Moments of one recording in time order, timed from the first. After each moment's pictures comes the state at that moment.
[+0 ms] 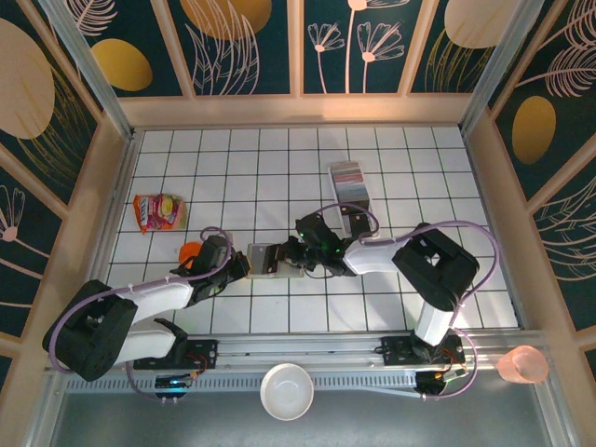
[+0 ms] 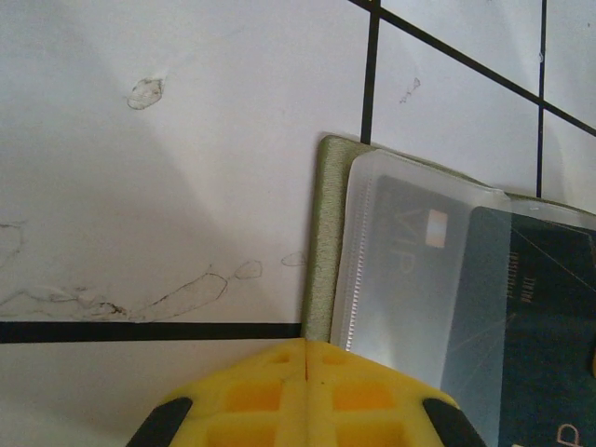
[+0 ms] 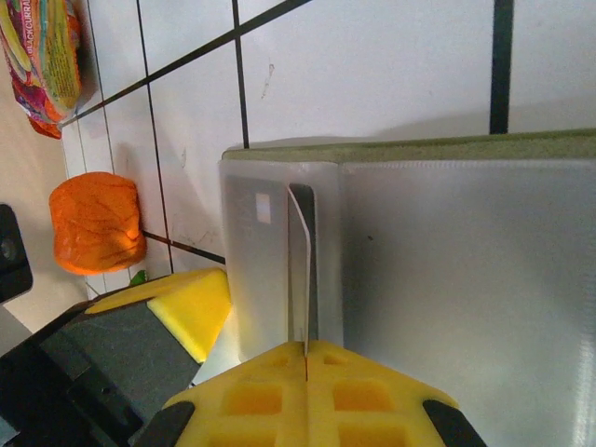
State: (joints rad) left arm -0.54 1.26 0.28 0.15 0.07 -0.84; right arm 0.90 1.76 0.80 0.25 -0.27 1.13
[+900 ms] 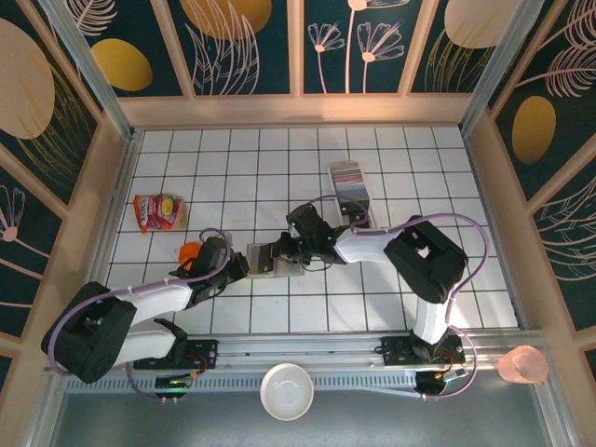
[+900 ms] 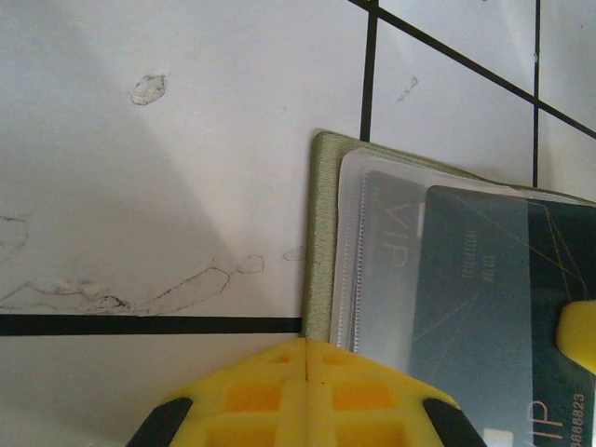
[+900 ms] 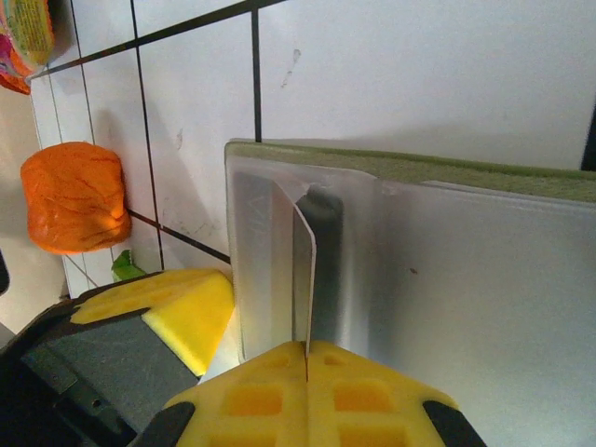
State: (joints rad) left arm -0.54 1.25 0.27 0.17 0.07 -0.84; right arm 0.87 1.83 0.95 0.08 -0.37 1.01
